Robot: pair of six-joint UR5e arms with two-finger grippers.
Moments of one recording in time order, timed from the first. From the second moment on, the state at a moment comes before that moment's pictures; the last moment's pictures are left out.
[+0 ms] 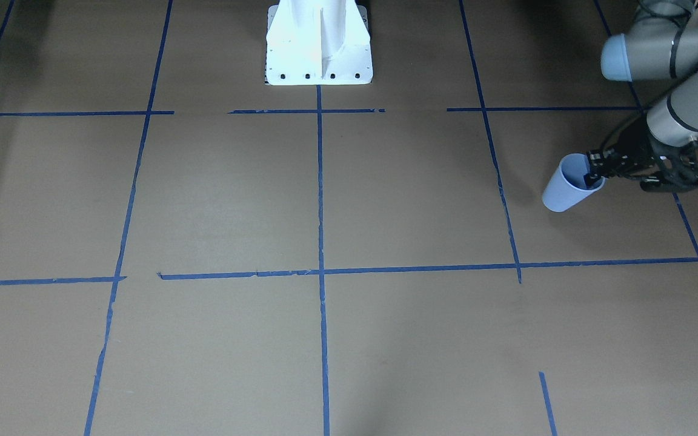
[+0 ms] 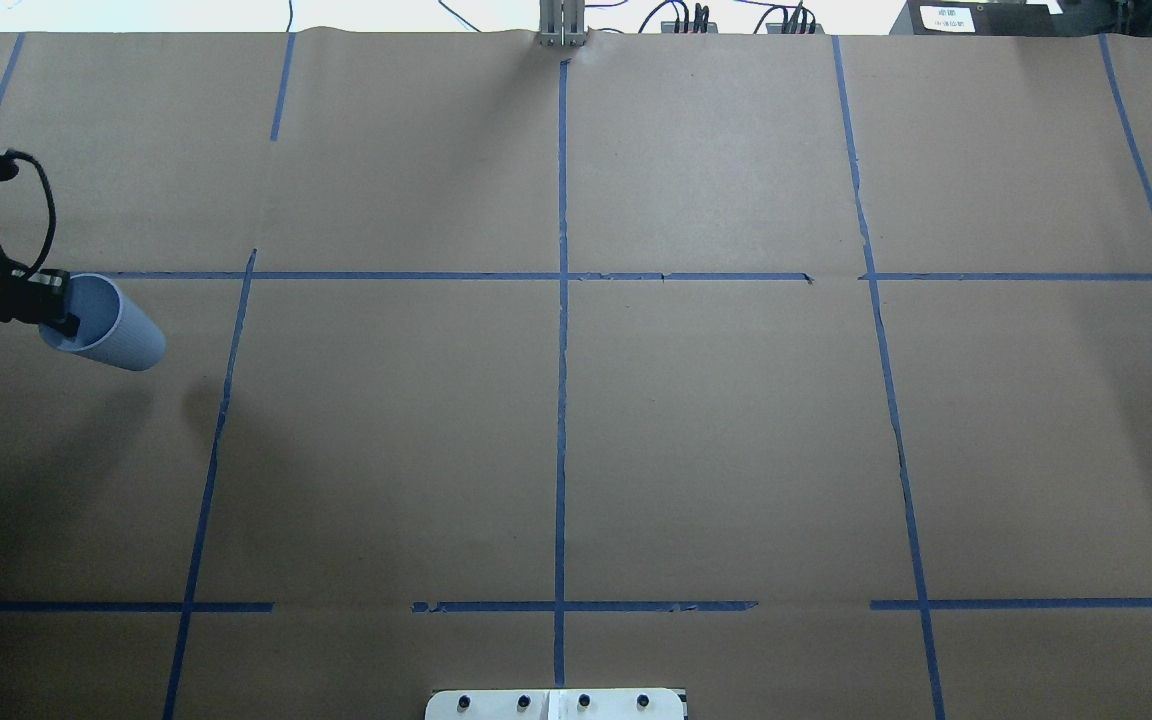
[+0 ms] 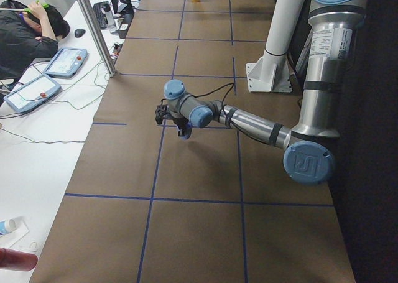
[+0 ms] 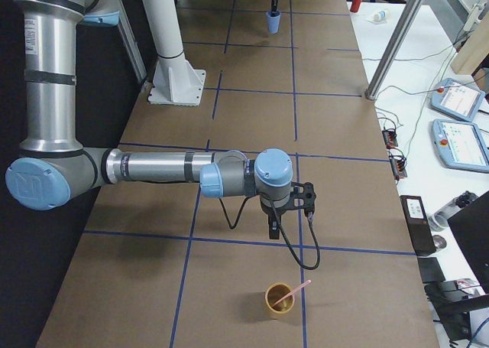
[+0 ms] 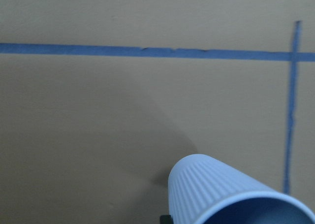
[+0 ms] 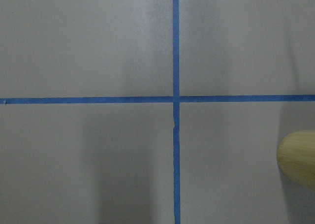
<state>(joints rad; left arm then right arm) -1.05 -1.70 -1.86 -1.67 -2.33 -0.75 1.59 -1.65 1.69 -1.48 2.41 0.11</state>
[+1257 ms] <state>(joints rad) -0.60 -2.36 -1.62 -1.53 -2.07 -1.35 1.59 -1.65 1.70 -1.48 2.45 0.11</state>
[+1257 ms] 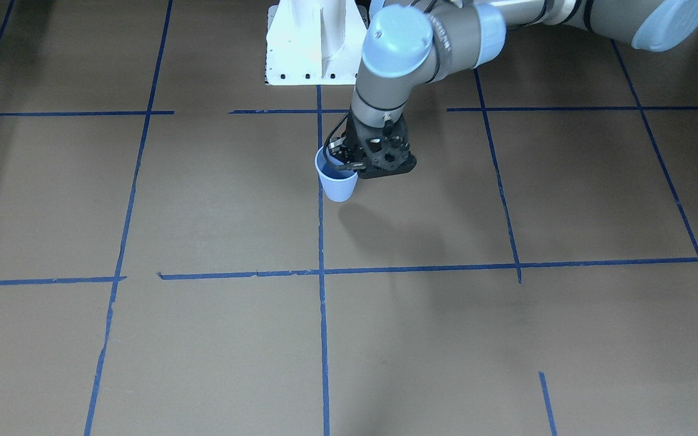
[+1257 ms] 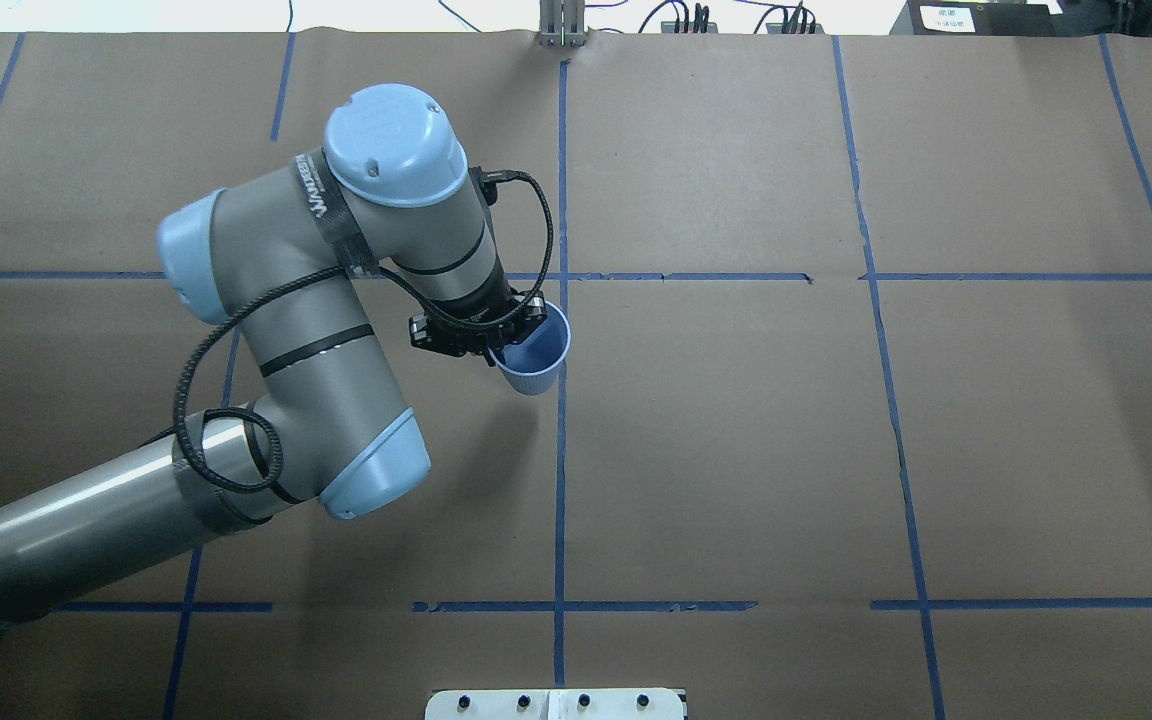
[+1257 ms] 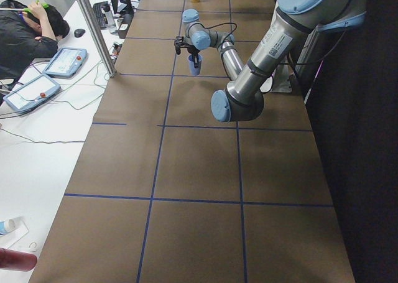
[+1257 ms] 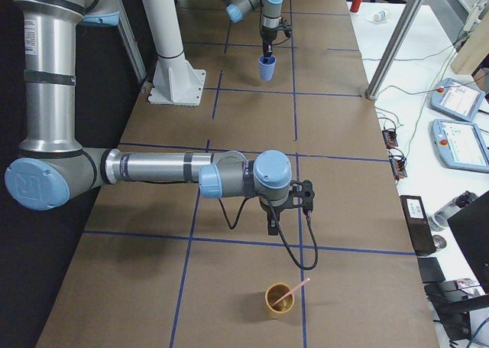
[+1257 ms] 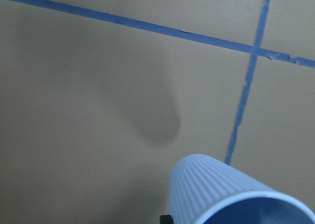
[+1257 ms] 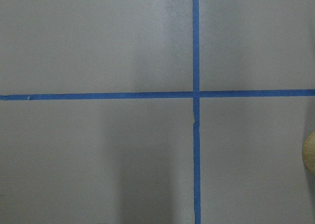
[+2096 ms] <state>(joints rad) -0.59 -2.36 -1.56 -1.68 -2.07 -1.35 1.59 -1.65 1.69 -1.48 2.45 0.12</state>
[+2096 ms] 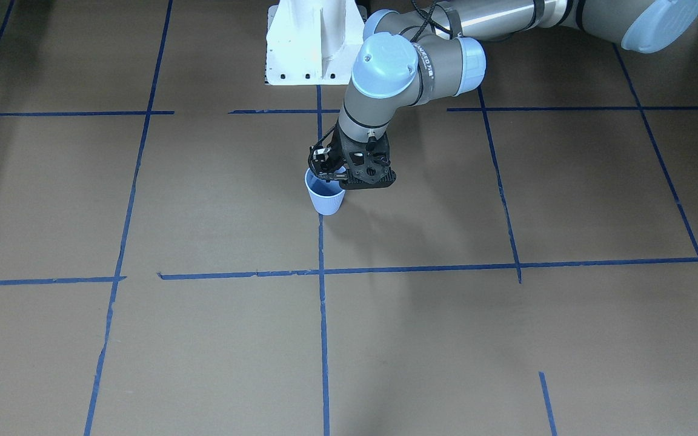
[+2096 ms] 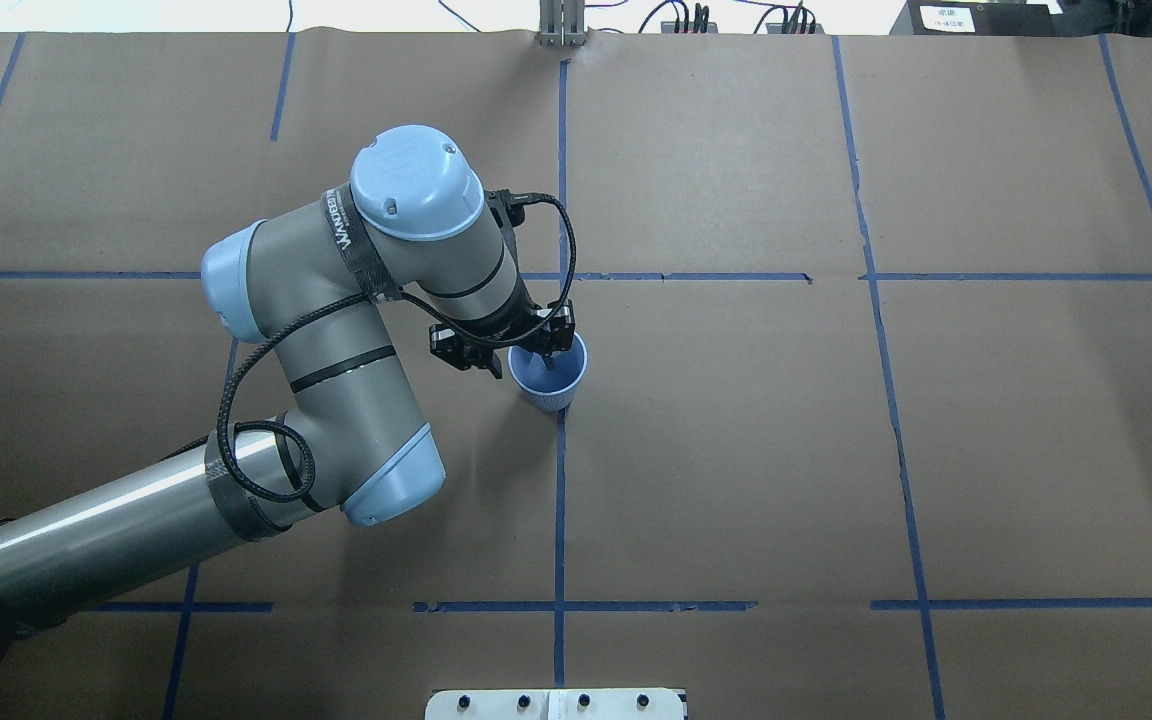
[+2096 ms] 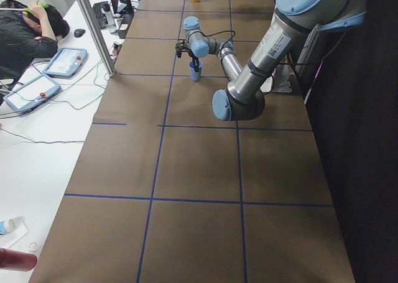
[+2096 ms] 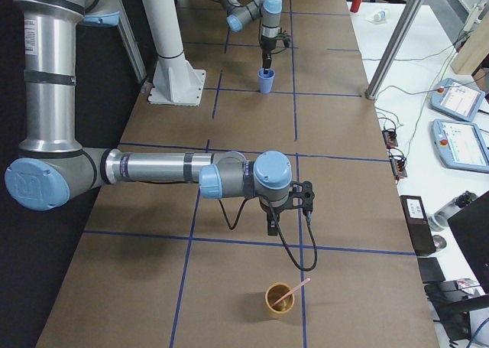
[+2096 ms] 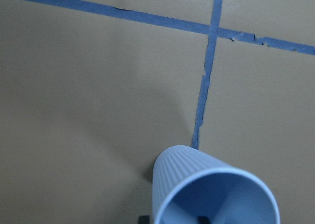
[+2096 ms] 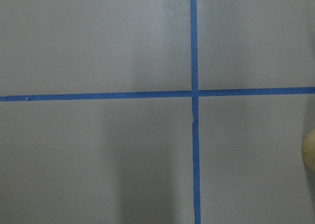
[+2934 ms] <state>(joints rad) -0.84 -2.31 -1.83 -1.26 -2.15 -1.05 1.68 -1.66 1.61 -1.47 2.45 -0.01</state>
